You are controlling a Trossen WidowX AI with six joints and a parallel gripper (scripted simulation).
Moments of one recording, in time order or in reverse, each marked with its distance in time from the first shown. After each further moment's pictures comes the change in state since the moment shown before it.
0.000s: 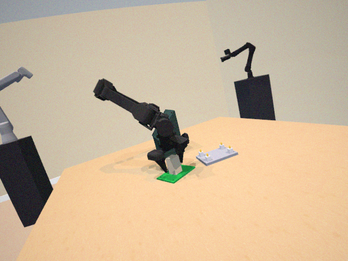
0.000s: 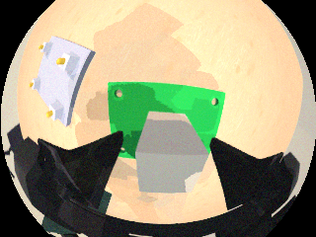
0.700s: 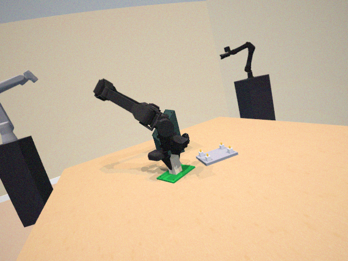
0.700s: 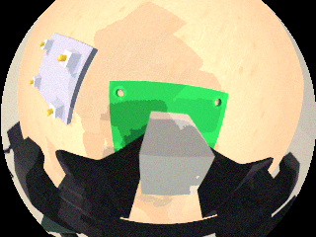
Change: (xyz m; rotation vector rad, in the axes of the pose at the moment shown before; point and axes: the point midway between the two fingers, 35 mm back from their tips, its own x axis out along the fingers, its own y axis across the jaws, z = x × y) arm 0.001 0.003 -0.001 -0.012 0.007 0.005
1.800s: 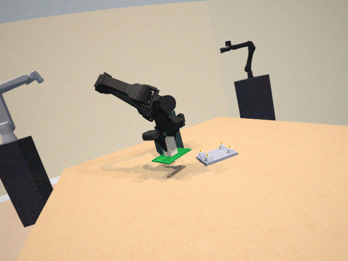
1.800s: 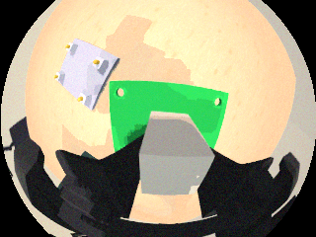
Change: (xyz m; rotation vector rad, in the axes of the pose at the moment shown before) arm -0.079 0.000 0.002 -0.003 -0.004 0.003
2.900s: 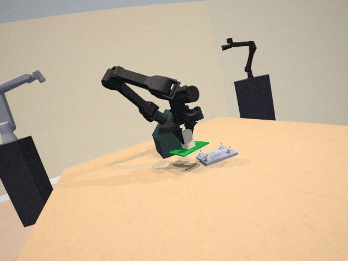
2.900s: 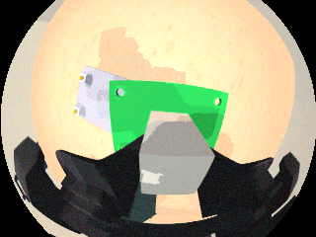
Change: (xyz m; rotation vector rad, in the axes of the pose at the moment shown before) arm -0.009 0.061 0.045 0.202 -0.021 0.017
